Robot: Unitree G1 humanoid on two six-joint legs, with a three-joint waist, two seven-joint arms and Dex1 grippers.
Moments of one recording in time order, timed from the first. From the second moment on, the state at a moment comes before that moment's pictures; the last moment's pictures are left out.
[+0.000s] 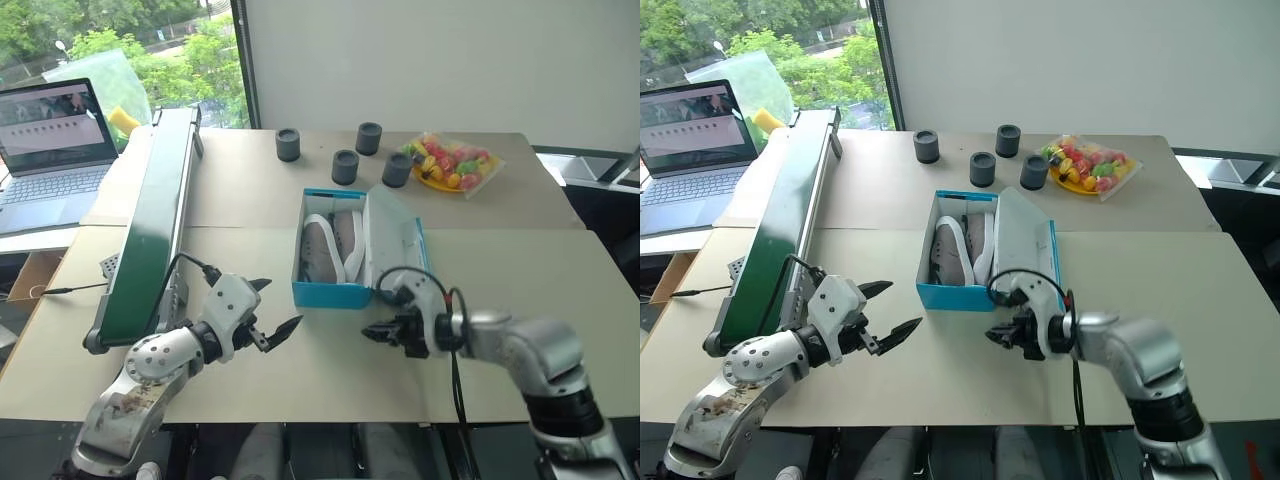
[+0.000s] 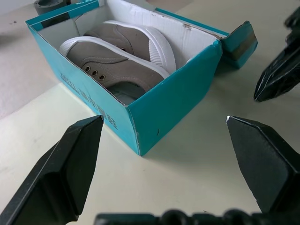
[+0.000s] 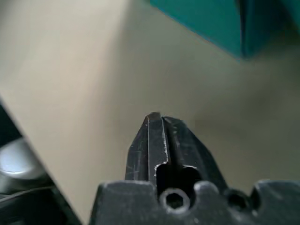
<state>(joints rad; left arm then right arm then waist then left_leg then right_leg) 0.01 0.59 -0.02 -0.66 -0.32 0.61 -0.59 -0.22 -0.52 0.15 -0.41 0.48 1.27 0.45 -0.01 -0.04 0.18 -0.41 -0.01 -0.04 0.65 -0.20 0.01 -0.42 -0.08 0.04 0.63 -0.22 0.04</state>
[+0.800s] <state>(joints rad) -0.08 0.59 -0.06 -0.61 -0.34 0.63 -0.63 -0.41 0.13 -0.49 -0.06 0.43 0.72 -0.30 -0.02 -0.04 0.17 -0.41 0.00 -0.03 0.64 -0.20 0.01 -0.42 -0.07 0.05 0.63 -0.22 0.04</state>
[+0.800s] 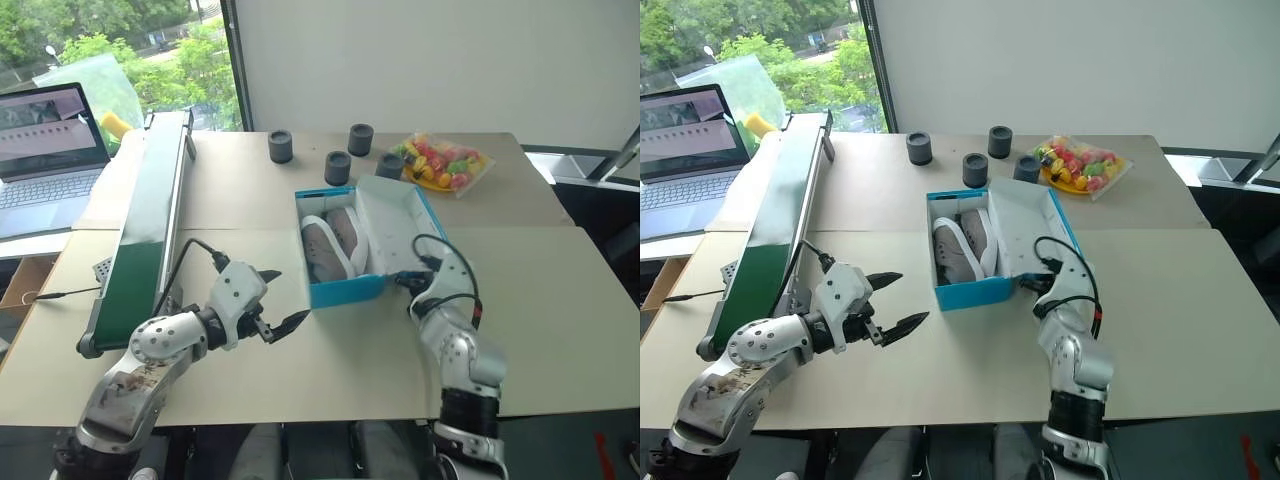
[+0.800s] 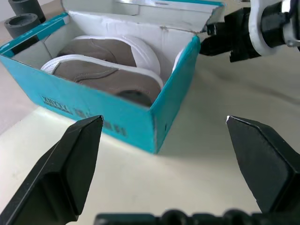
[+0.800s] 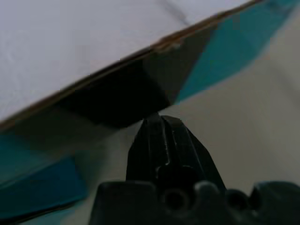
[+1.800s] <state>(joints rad) -0.03 0.58 -0.08 -0.63 -0.33 0.64 -0.56 -0.61 -0.40 -0.05 0.04 0.63 0.69 0.18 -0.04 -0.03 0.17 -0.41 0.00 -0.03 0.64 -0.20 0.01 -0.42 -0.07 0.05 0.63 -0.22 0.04</state>
